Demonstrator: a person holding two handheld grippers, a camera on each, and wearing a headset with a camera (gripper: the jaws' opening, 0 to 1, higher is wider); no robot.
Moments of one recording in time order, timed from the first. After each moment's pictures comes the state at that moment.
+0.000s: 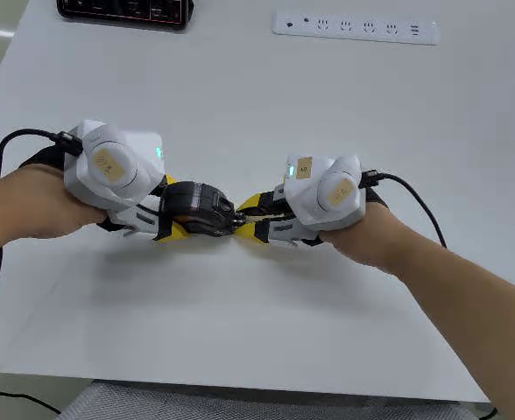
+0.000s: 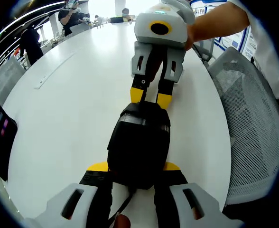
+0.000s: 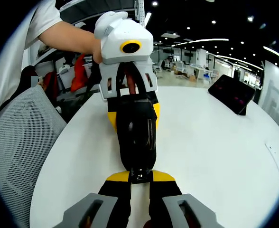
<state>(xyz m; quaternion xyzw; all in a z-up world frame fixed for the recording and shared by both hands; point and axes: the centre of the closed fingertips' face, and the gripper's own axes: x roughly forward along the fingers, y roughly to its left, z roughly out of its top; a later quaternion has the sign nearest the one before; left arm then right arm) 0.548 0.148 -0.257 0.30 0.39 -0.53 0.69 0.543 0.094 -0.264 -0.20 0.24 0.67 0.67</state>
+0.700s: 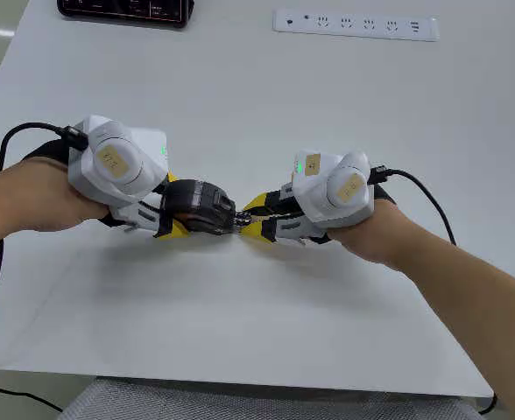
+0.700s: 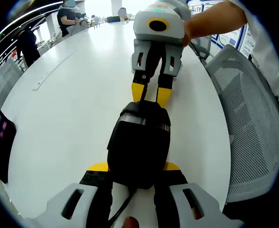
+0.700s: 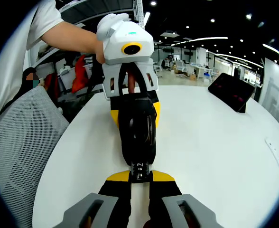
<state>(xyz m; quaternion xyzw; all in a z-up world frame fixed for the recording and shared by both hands) 0.546 0.149 -0.258 0.30 0.38 -0.54 0.68 0.540 0.084 -0.264 -0.20 0.25 0.67 0.67</state>
